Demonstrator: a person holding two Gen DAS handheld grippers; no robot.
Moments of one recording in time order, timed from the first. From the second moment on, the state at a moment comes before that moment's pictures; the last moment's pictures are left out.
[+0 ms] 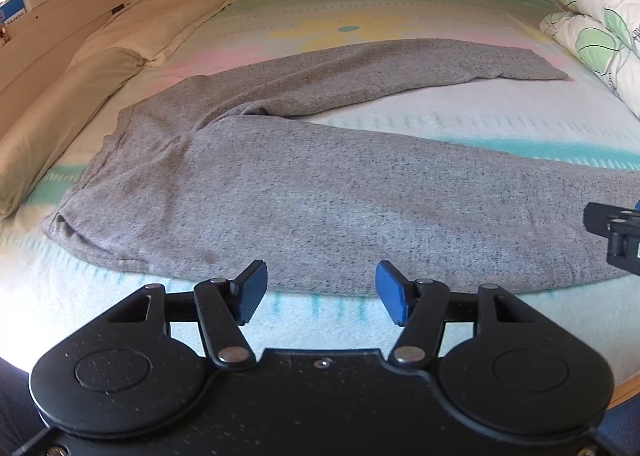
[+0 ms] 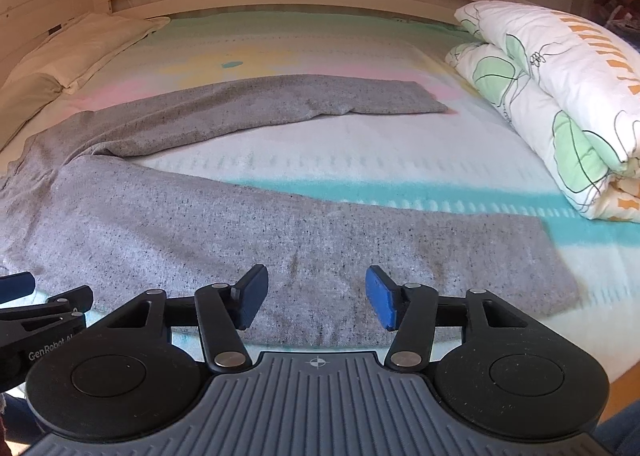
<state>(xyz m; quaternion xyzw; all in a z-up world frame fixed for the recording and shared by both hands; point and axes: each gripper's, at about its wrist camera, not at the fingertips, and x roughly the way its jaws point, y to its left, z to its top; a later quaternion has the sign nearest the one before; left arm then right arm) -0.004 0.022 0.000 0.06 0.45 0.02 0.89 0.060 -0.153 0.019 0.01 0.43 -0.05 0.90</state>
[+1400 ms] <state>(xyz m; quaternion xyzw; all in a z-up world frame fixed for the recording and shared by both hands) 0.302 0.123 0.033 0.03 0.47 0.09 0.88 0.384 -0.190 0.011 0.14 0.52 -0.03 0.84</state>
